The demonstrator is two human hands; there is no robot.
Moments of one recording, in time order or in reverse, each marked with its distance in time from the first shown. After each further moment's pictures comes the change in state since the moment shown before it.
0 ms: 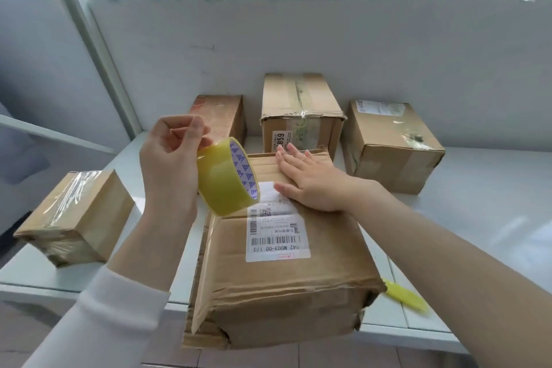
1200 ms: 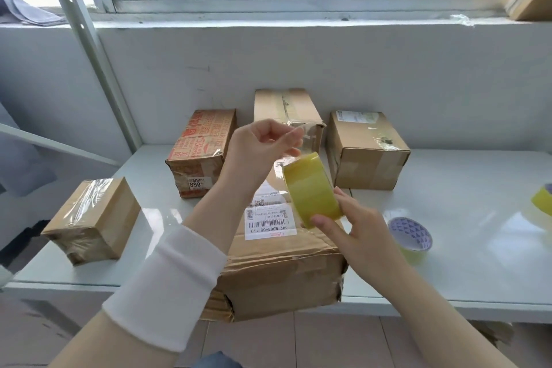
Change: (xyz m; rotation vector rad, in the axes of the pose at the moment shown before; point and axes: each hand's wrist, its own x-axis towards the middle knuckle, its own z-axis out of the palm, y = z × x) left_hand -0.048 0.051 0.046 0.097 -0.578 -0.085; right_hand -0.154 -0.065 0.018 0.753 0.794 0.094
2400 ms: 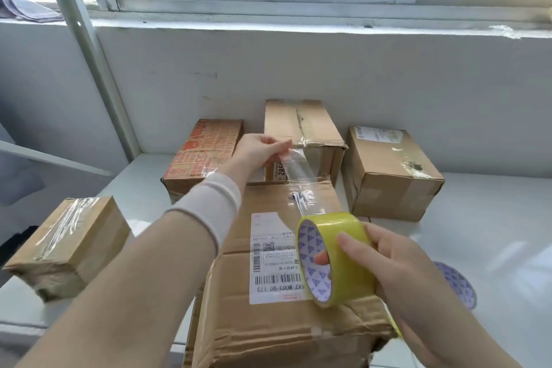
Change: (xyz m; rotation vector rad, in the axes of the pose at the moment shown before) left_hand 0.148 -0.092 -0.024 0.197 -0.048 -0.328; right_hand 0.042 -0.024 -0.001 0.582 -0.144 0.583
